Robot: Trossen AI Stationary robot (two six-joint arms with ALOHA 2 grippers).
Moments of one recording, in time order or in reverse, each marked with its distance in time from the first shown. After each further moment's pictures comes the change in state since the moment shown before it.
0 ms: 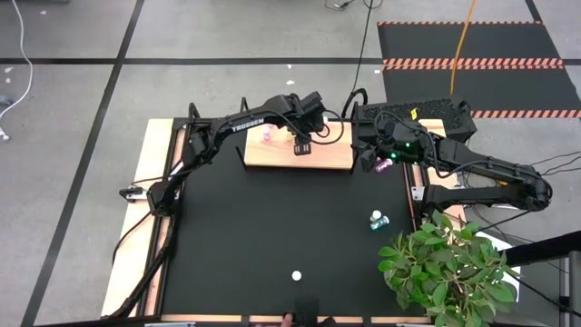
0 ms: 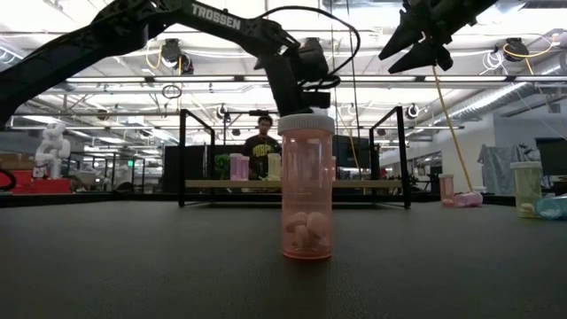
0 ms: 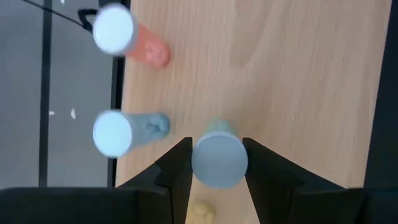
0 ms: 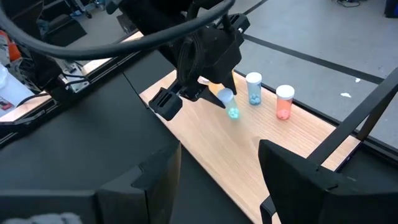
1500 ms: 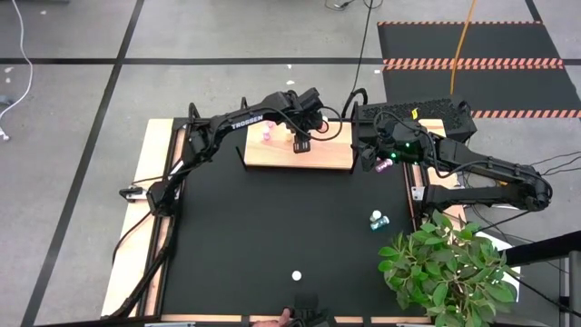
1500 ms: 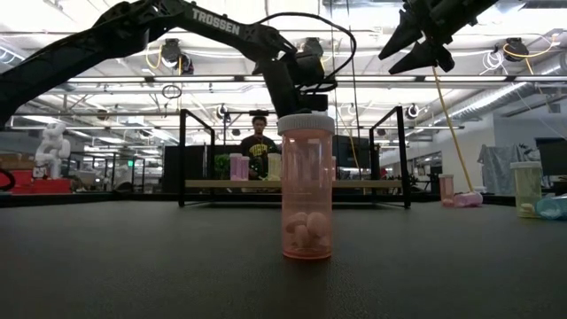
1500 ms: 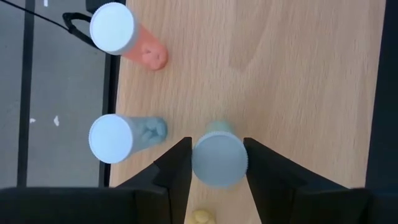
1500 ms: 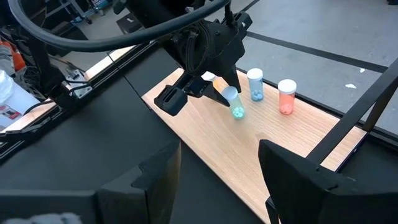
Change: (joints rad) left arm 0.034 0.007 0.000 0.011 0.082 0.016; right arm 0.000 0.000 0.000 -0.003 -0.005 0.057
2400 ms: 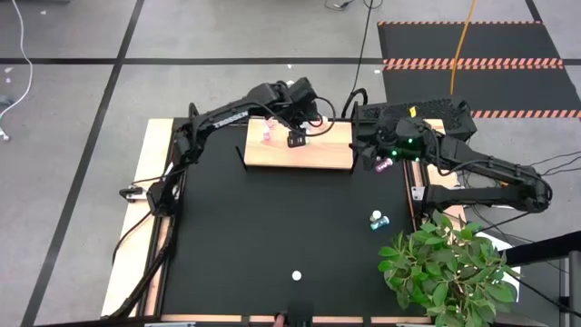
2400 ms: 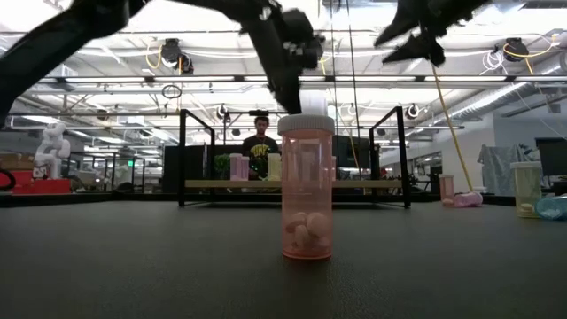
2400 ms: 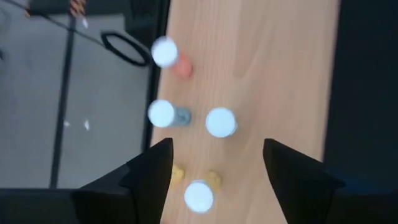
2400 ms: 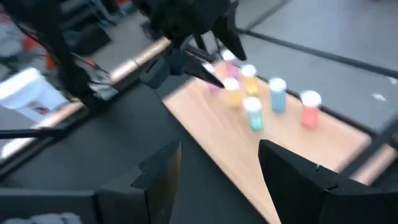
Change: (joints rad) left arm -0.029 -0.168 -0.001 -0.077 -0.064 -0.022; right arm -0.036 0.001 0.021 0.050 -0.109 -0.046
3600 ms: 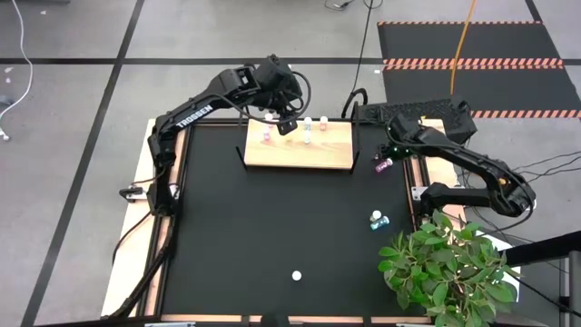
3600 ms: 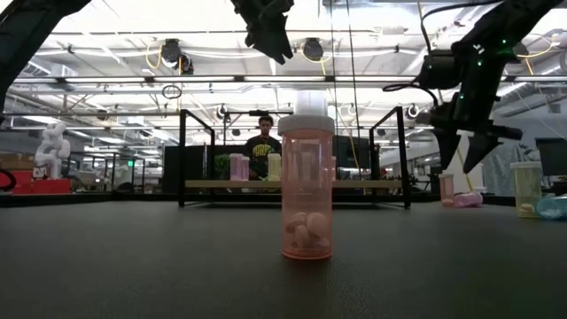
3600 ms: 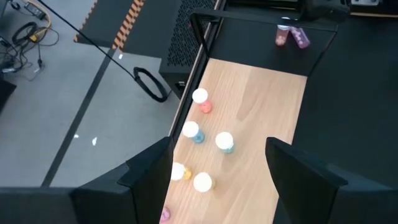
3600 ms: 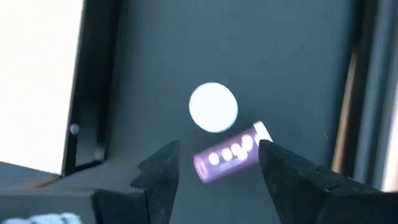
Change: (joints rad) left arm -0.005 -0.244 0.002 -0.001 -0.002 -0.202; right arm -0.512 0.223 -0.226 -0.320 -0.023 0.167
